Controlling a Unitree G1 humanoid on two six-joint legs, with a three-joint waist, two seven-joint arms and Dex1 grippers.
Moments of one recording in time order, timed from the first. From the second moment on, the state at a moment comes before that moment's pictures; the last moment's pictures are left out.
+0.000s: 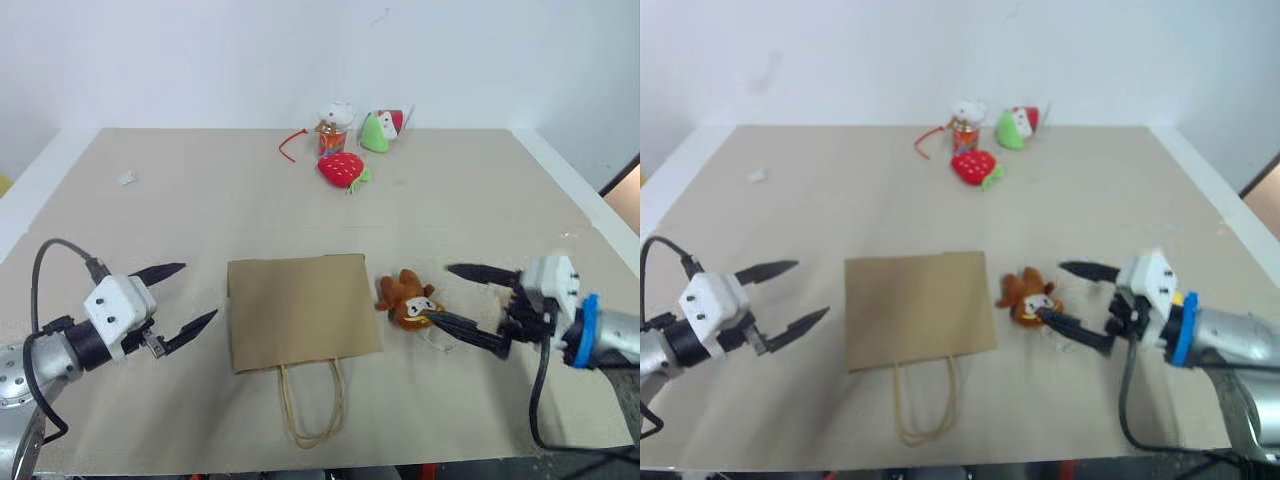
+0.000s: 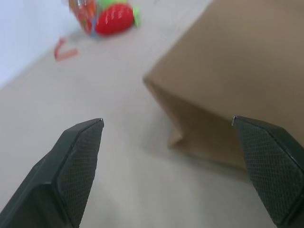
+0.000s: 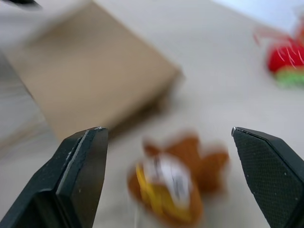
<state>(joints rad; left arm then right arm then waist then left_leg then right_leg) 0.19 0.72 0.35 -0.53 -0.37 0.16 -0.84 0.00 -0.84 -0.33 -0.41 0.61 0.37 1.06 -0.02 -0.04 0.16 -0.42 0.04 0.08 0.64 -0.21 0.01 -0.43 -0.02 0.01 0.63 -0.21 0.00</state>
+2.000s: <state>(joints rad) -0.17 0.72 -0.29 -0.28 -0.09 -0.46 -1.16 -0.33 -0.76 0.08 -0.41 0.56 0.44 1.14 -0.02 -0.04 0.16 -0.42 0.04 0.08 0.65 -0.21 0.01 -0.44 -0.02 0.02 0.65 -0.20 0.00</state>
